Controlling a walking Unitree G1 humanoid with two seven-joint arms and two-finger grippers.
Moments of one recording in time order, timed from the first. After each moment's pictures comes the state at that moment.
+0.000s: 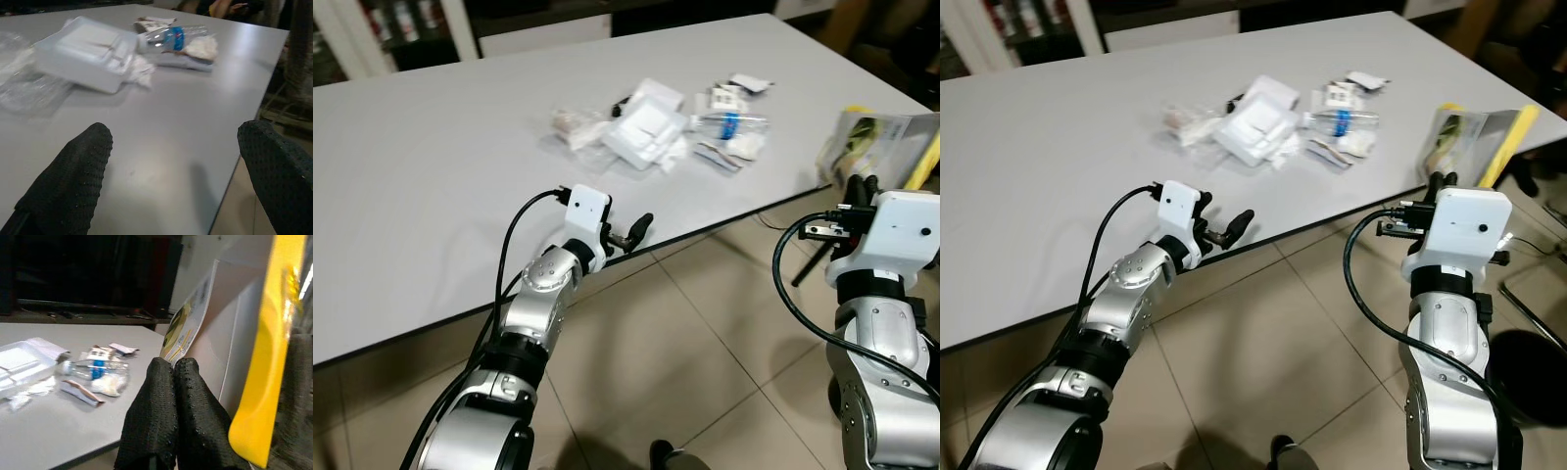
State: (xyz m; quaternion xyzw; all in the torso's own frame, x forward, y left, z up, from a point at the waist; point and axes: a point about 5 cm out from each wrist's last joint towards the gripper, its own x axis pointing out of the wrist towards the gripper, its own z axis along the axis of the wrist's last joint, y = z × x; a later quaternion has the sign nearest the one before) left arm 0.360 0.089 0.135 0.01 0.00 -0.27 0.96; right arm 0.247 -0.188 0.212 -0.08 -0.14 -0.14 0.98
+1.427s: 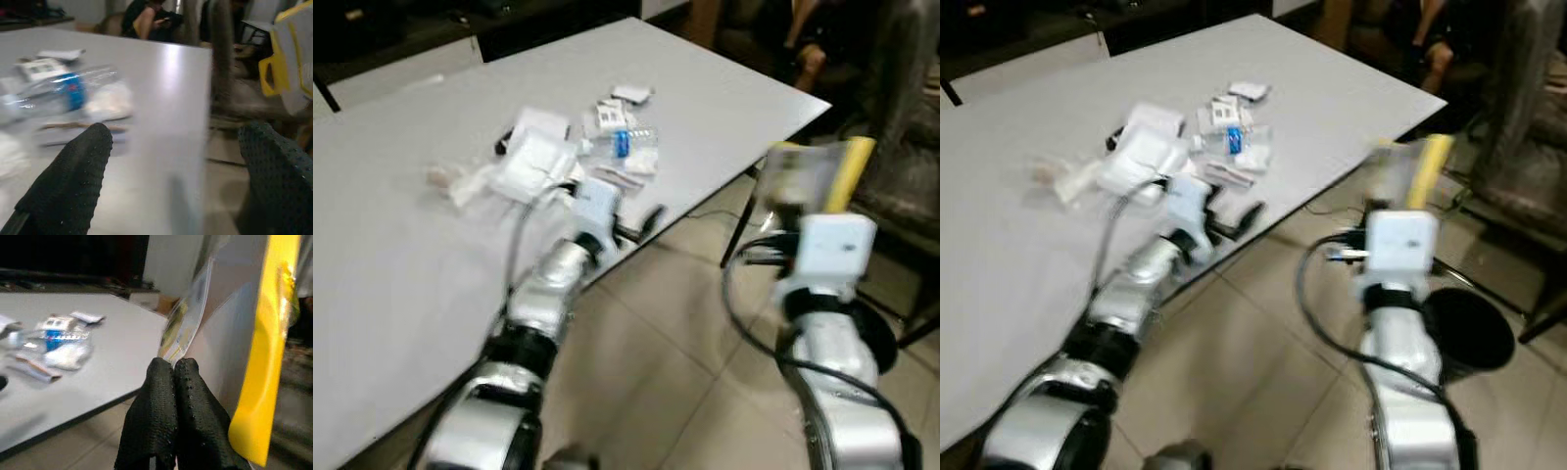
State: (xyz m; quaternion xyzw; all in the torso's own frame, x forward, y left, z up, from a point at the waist) left arm 0.364 0.087 0.142 0.00 -0.02 -0.27 0.96; right arm 0.247 -0.140 0.182 -0.06 -0.08 -0.04 0.99
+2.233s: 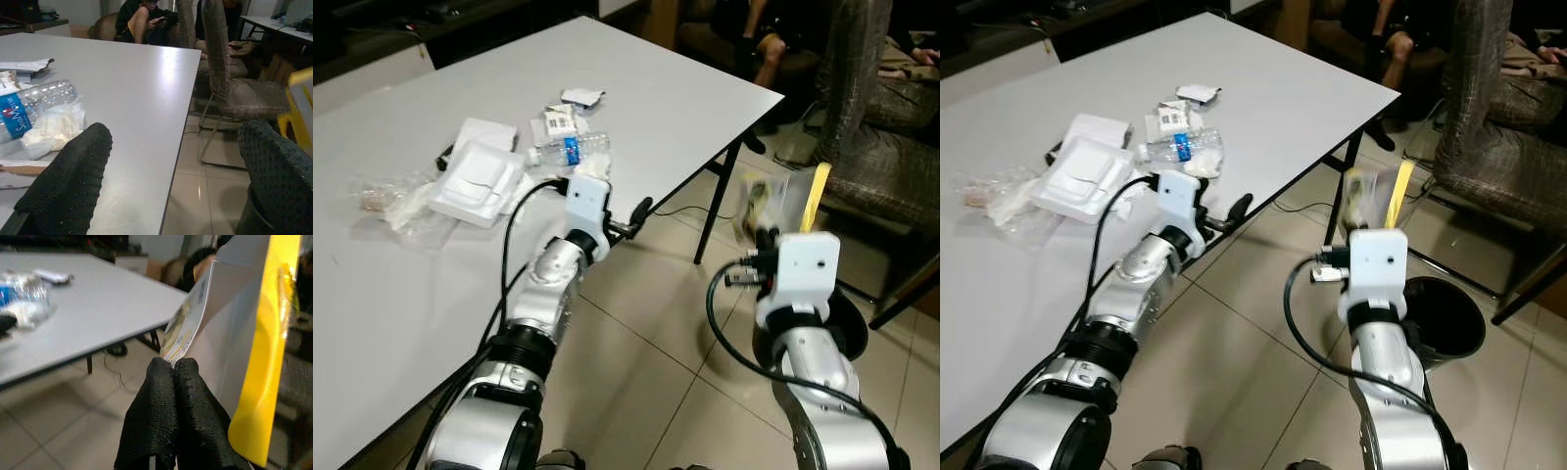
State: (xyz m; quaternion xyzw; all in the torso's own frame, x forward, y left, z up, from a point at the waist) left arm 0.366 0.086 0.143 0.01 -0.03 -0.23 0.97; right arm 0.239 -0.141 0.160 -0.07 -0.01 -0.03 1.00
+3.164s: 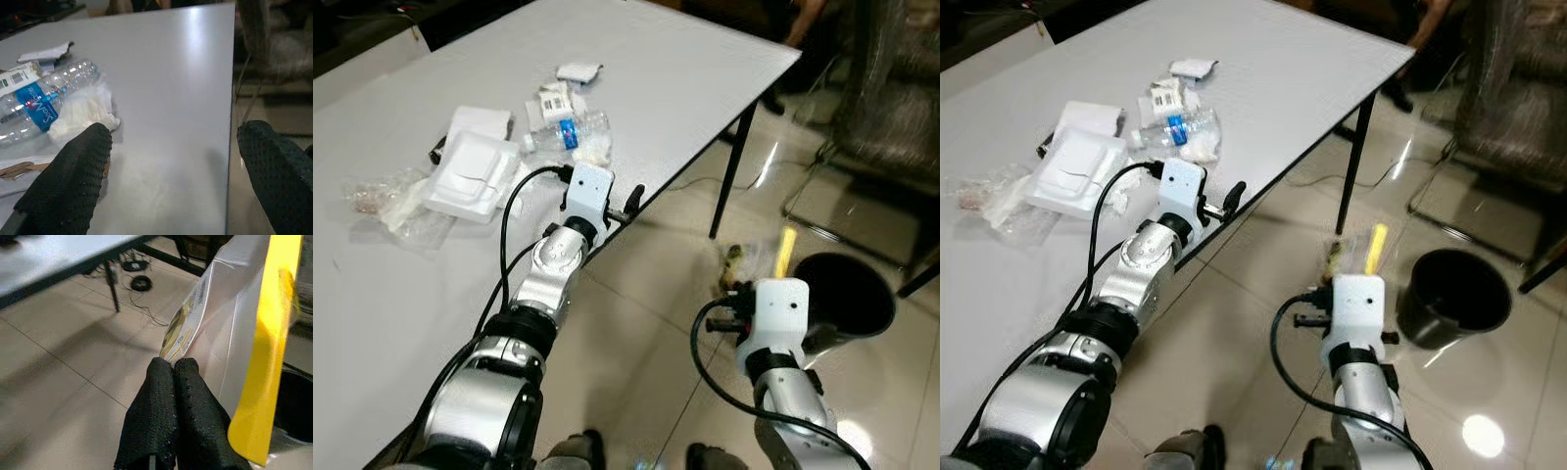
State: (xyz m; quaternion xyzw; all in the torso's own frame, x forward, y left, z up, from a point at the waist) left arm 0.382 0.087 0.155 0.08 -0.05 -0.19 0.98; right arm 0.214 -0.117 0.131 -0.01 0.07 -0.01 1.00
